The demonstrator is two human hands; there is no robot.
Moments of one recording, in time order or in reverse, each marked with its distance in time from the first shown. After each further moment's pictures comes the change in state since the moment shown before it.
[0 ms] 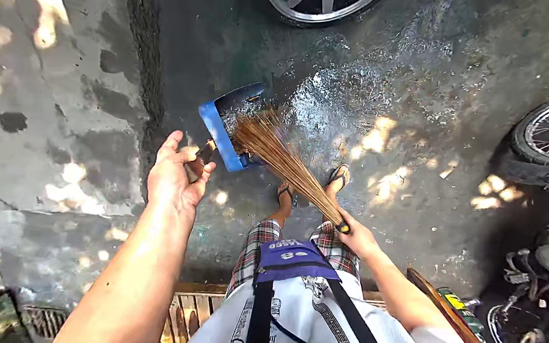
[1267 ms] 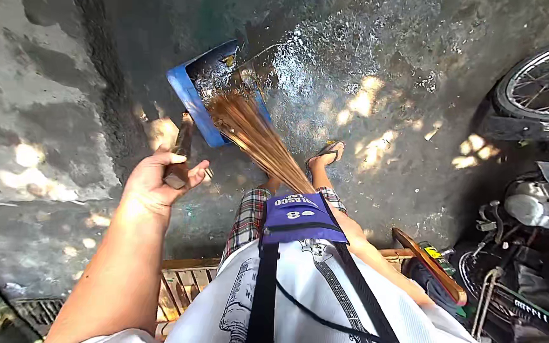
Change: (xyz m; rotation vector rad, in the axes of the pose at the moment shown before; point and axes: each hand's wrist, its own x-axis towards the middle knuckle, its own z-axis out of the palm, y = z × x) left_hand 0.008 -0.049 -0.068 -0.012 -0.135 -0.388; right_hand -0.095 -0.017 0.031 -0.044 -0.075 0.039
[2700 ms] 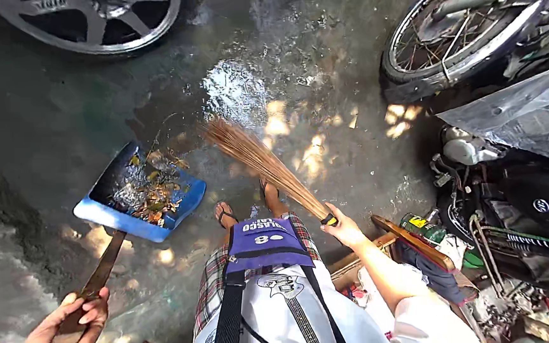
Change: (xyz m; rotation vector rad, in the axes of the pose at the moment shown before) left_hand -0.009 -0.050 0.022 -0.125 -0.114 -0.021; right_hand 0.027 0.236 -0.081 0.630 0.218 0.177
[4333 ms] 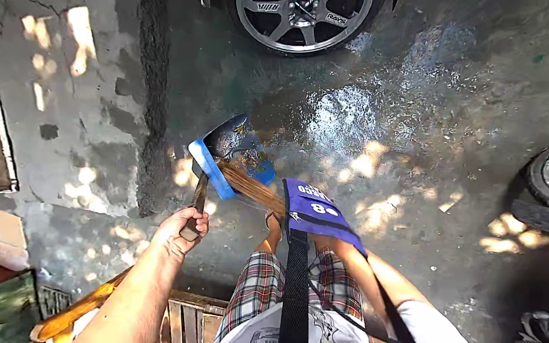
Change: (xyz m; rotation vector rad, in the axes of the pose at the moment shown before) left_hand 0.017 -0.039 0.098 -0.011 0.318 -0.030; right_hand 0.118 -0.211 0.109 -0.914 -0.353 -0.637
